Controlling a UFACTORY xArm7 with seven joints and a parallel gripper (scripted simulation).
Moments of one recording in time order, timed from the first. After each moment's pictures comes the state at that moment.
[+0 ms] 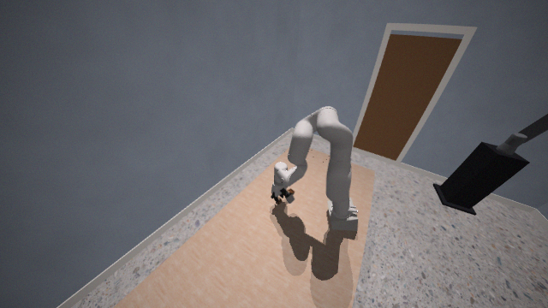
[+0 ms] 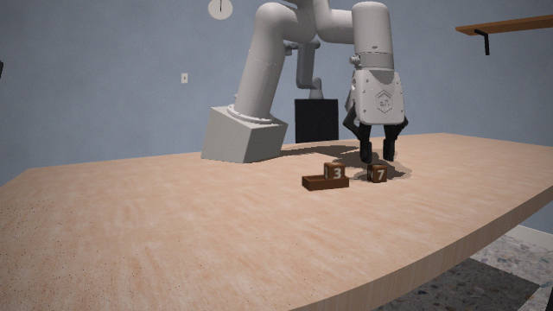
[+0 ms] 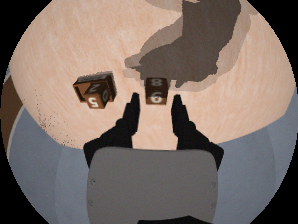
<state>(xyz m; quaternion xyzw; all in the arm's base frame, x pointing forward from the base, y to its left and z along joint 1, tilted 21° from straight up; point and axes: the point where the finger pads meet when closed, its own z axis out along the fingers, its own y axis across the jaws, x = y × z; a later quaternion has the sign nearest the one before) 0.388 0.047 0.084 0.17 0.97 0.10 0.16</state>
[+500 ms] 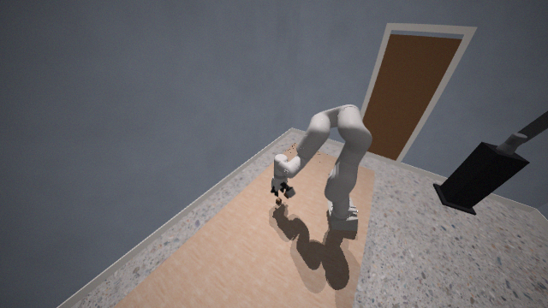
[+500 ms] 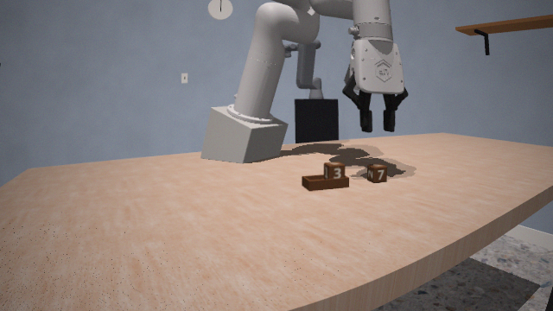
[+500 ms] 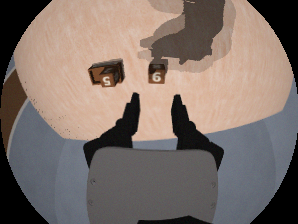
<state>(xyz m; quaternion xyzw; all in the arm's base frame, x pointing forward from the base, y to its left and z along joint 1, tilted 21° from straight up) 0.370 0.039 0.137 0.17 0.97 0.09 0.16</state>
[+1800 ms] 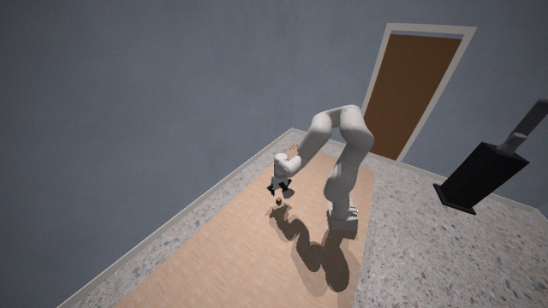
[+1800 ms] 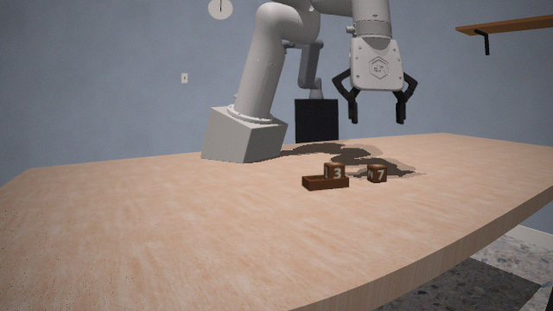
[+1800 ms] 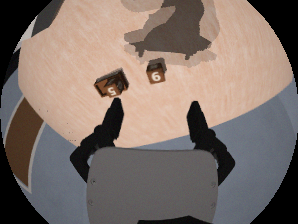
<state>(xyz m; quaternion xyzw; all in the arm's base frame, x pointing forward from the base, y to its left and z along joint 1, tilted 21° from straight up) 0.367 0.039 0.142 0.31 0.93 0.12 0.14</state>
